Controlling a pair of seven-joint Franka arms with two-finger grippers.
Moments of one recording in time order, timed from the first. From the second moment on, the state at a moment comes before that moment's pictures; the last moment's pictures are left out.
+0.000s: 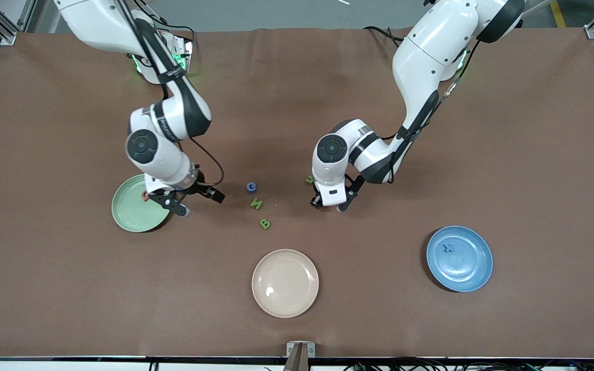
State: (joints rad) left arm -0.48 0.78 -0.27 -1.65 0.27 2.40 -1.85; right arm 0.46 0.41 -0.01 -1.97 0.17 2.41 0.90
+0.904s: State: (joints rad) left arm -0.32 0.70 -0.24 -1.62 0.27 2.31 -1.64; right arm 0.59 0.82 -0.03 -1.48 0.14 2.39 1.29
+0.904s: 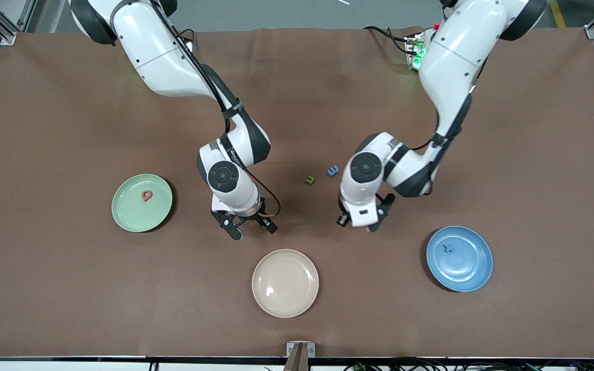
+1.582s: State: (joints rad) left arm -0.01 0.65 -0.24 -1.62 0.27 2.27 -1.01; right arm 0.62 0.88 -0.05 -1.41 0.09 2.34 1.29
